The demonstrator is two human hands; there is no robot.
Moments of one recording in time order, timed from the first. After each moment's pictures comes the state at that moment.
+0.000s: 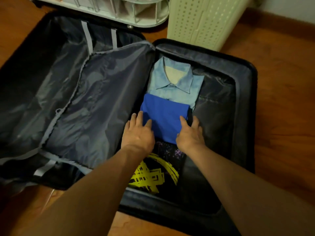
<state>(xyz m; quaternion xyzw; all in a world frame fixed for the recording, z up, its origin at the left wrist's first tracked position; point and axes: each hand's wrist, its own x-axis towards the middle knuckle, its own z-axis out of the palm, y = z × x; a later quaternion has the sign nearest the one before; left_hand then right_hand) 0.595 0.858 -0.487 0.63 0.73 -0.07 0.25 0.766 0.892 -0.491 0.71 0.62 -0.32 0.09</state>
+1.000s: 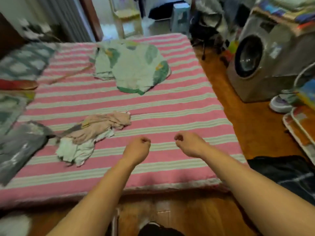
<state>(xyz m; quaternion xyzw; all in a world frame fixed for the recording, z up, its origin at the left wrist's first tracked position) 0.092 0.075 0.234 -0.03 0.88 0.41 0.24 0.111 0.288 0.249 0.09 0.92 -0.31 0.22</state>
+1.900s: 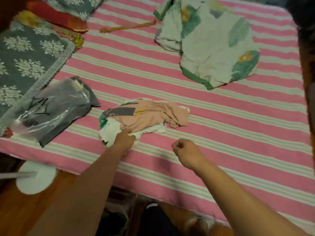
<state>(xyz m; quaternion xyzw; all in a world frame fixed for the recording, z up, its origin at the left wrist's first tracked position) -0.116 -0.280 0.044 -0.33 0.81 0.42 0.26 -0.107 -0.024 0.160 0.10 0.86 -0.37 0.35</state>
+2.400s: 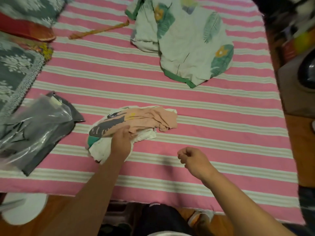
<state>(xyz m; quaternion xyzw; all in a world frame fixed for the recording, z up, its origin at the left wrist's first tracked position) -0.151 -0.253 0.087 -0.24 0.81 0.53 0.11 -0.103 -0.001 0.182 0.24 0.81 -0.43 0.32</state>
